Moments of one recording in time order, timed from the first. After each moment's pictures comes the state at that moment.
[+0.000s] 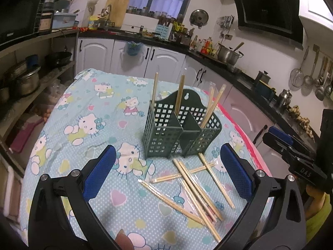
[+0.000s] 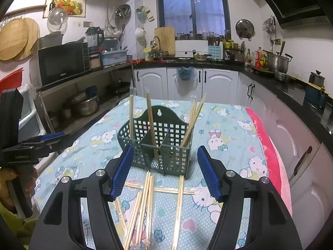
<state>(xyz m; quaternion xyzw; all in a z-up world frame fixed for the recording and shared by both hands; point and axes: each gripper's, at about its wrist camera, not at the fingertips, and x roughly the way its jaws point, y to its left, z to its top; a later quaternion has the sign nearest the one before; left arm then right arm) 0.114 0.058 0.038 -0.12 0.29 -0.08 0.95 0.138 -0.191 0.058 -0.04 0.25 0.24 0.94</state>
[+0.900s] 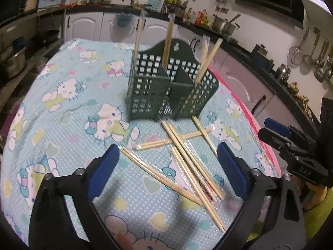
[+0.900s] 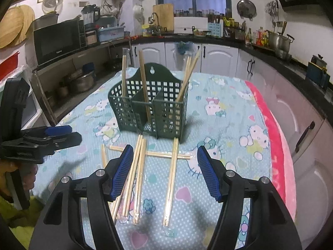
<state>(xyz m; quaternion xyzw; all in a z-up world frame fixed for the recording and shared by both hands) 0.126 0.023 -0.021 -0.12 0.38 -0.11 0.91 0.136 -0.211 0.006 -0.06 0.33 0.24 0.91</state>
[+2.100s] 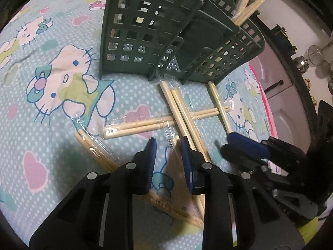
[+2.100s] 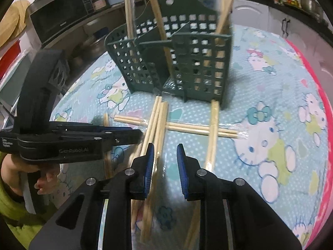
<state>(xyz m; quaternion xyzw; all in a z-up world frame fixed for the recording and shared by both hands) 0.212 0.000 -0.105 -0.18 0.53 -0.13 0.82 0.200 -0.159 -0.076 -0.05 0.47 0.32 0.82</state>
